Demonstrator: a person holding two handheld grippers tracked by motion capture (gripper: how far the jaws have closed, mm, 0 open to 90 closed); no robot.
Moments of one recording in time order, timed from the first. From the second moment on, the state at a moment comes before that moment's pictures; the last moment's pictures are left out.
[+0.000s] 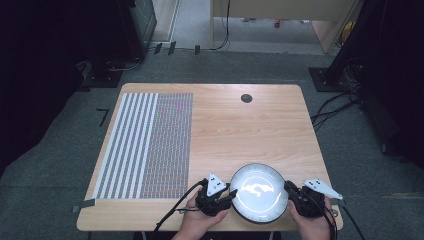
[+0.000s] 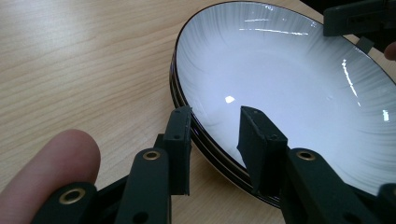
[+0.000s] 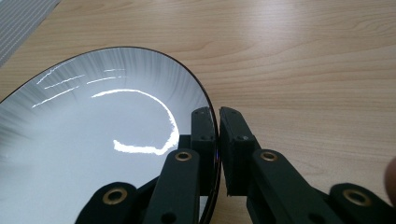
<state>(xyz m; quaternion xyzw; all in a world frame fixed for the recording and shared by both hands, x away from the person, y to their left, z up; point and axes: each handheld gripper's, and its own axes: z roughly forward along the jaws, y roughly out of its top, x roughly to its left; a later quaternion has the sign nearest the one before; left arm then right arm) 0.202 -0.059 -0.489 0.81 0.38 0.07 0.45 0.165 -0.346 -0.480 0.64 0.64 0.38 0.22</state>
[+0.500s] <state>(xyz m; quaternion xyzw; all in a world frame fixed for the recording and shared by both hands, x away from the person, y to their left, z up) 0.202 -0.058 -0.491 0.81 0.37 0.06 0.44 0.167 -0.341 -0.482 0.65 0.62 0.37 0.22</state>
